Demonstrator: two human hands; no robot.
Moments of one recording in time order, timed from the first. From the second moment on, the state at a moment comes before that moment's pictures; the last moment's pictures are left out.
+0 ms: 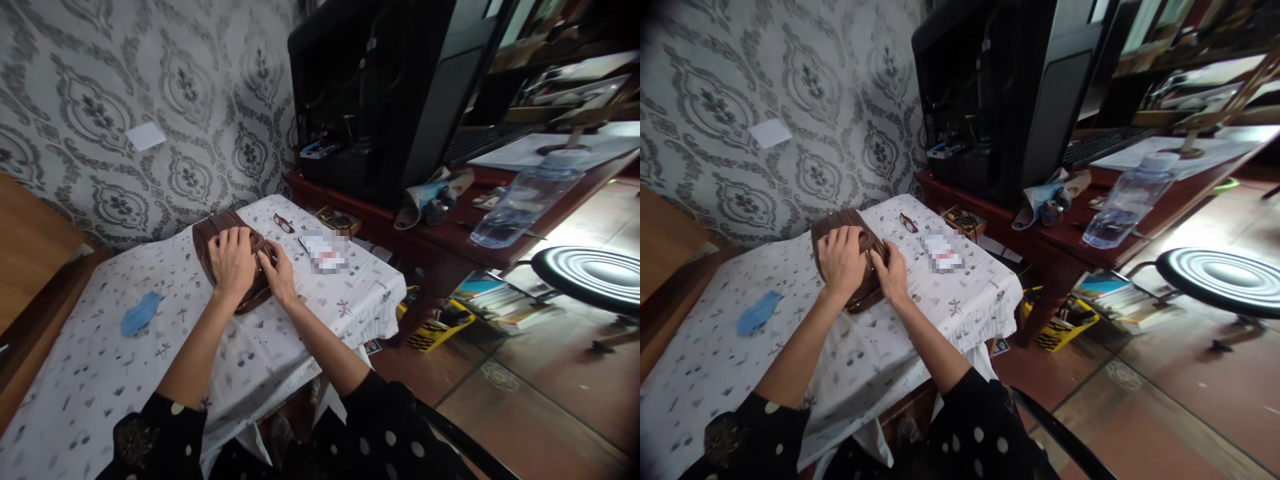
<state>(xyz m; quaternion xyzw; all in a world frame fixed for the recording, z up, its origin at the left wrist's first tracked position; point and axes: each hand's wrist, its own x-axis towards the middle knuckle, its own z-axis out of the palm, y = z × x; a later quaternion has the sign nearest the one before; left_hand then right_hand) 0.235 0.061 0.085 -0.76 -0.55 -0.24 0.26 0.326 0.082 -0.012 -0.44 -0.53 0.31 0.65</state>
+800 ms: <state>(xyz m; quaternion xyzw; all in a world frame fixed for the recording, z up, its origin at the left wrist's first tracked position) 0.235 0.060 0.100 -0.73 -0.61 -0.26 0.17 0.345 0.077 0.004 -0.47 -0.61 0.22 0.60</state>
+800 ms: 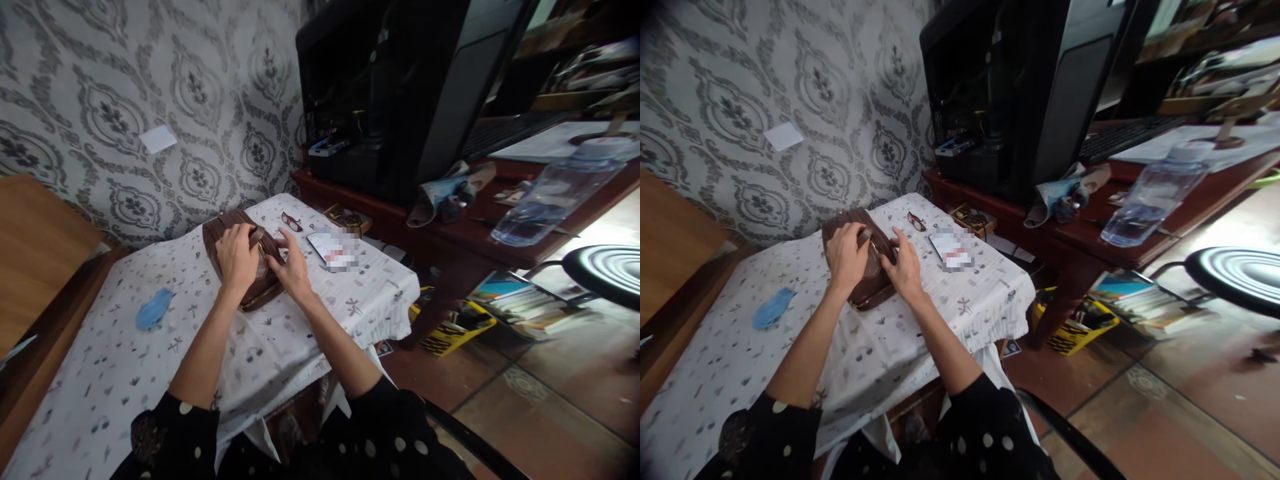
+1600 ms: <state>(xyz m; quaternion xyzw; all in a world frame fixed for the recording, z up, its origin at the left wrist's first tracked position) 0.223 0.072 0.093 -0.72 -0.56 -0.39 0.11 0.329 0.058 -0.013 -0.44 -0.60 0.17 0.65</state>
